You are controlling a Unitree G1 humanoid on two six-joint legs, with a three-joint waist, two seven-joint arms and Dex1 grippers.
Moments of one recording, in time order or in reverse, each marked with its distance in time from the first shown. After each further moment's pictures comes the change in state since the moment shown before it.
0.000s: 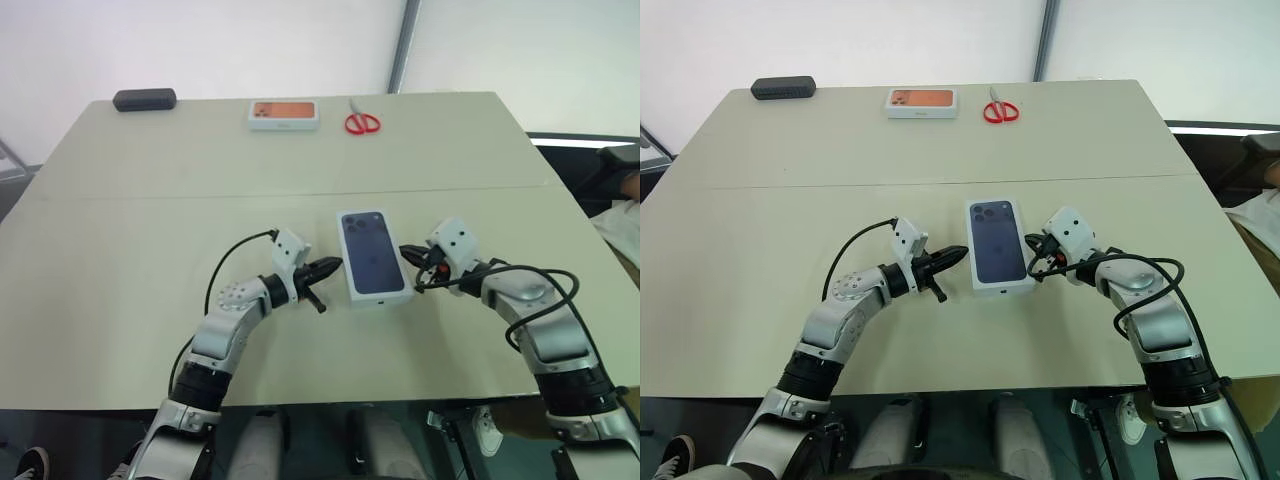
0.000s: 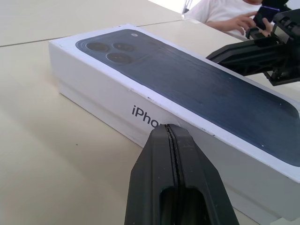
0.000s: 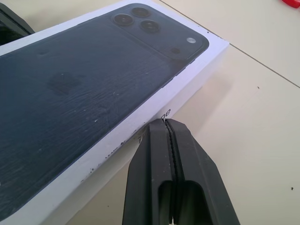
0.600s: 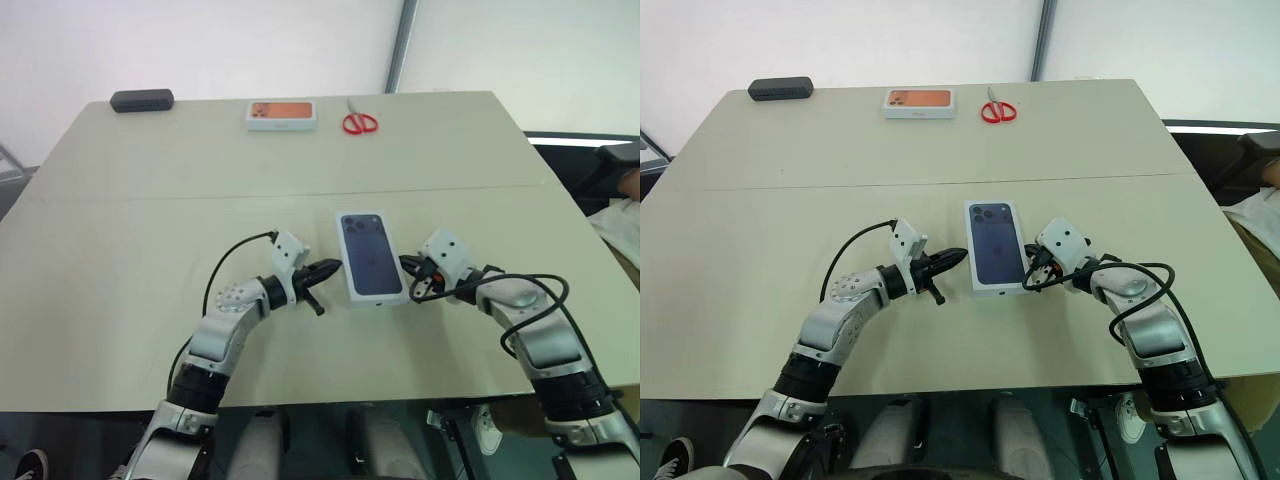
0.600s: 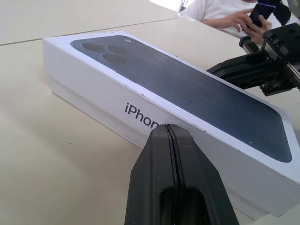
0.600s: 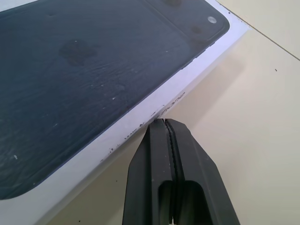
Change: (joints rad) left arm 0.021 0.030 0.009 -0.035 -0.010 0.005 0.006; right arm 0.016 -0.002 0.039 0.029 -0.075 -0.048 0.024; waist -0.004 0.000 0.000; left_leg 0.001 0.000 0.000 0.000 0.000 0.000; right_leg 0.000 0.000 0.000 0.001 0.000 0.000
